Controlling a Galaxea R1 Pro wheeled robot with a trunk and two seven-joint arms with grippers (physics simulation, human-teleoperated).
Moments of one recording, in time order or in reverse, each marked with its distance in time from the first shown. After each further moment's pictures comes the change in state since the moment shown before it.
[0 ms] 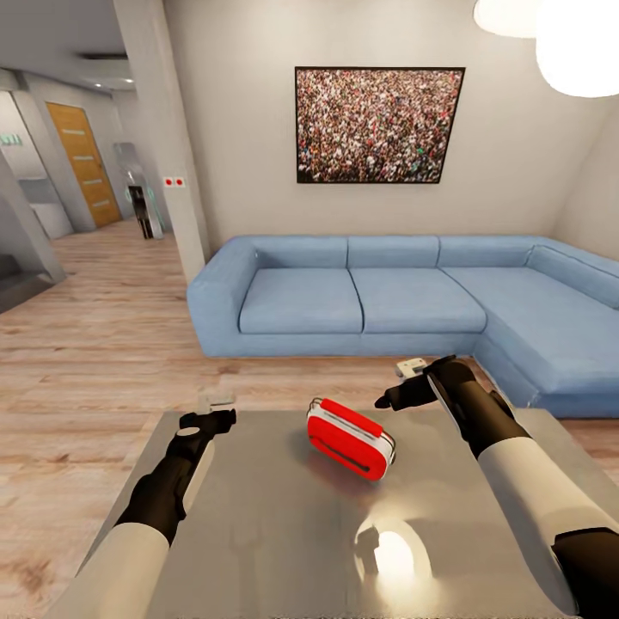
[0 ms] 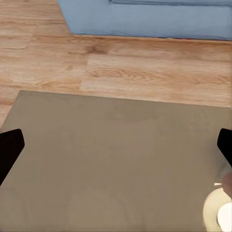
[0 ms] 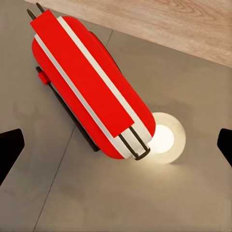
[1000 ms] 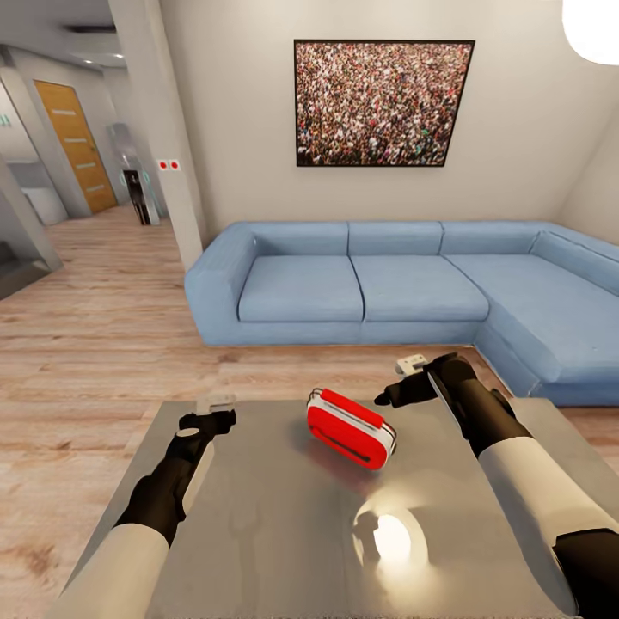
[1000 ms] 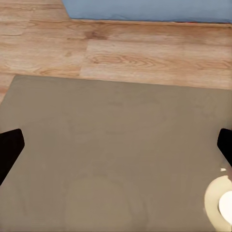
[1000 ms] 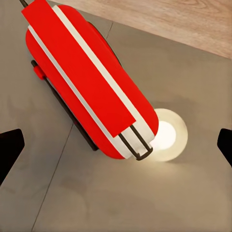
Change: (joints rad) left arm 0.003 0.001 0.000 0.001 0.000 -0.001 0.000; right arm 0.000 -0.001 -0.002 -0.025 0.001 0.000 -0.001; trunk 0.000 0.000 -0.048
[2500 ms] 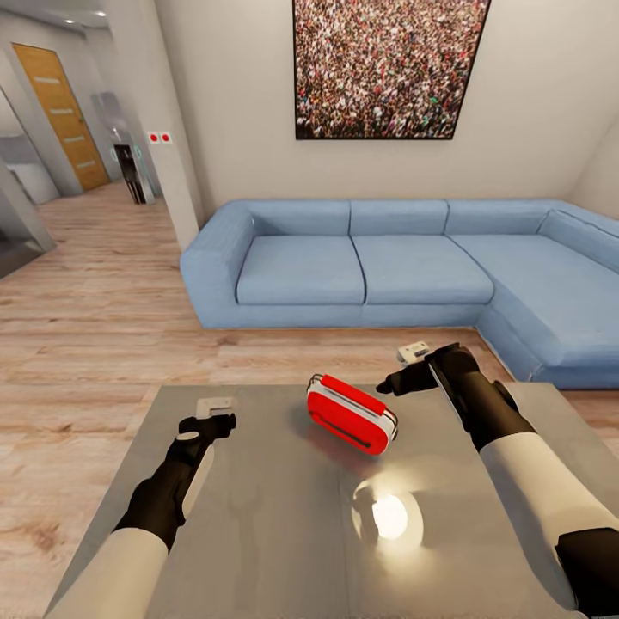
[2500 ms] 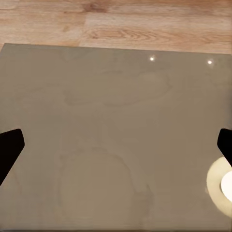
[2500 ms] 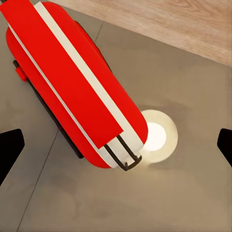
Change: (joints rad) left arm 0.013 0.000 0.000 0.001 0.000 -0.001 0.000; right arm -0.013 -0.002 -0.002 -0.069 0.045 0.000 -0.005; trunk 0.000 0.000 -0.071
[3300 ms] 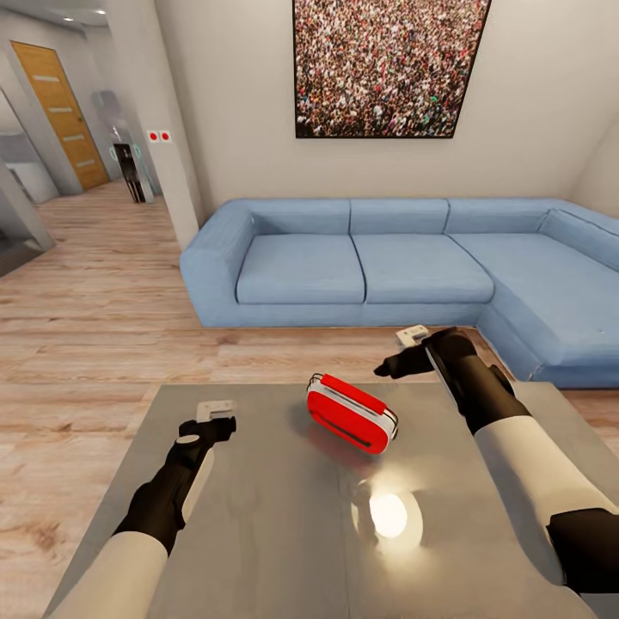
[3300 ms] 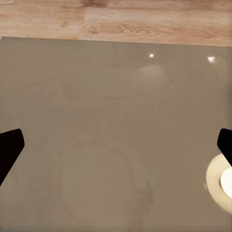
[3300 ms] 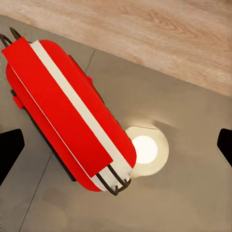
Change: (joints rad) left arm 0.010 -0.002 0.000 0.001 0.000 0.001 -0.001; right arm -0.064 0.021 0.000 0.004 -0.003 0.003 -0.044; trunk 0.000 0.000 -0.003
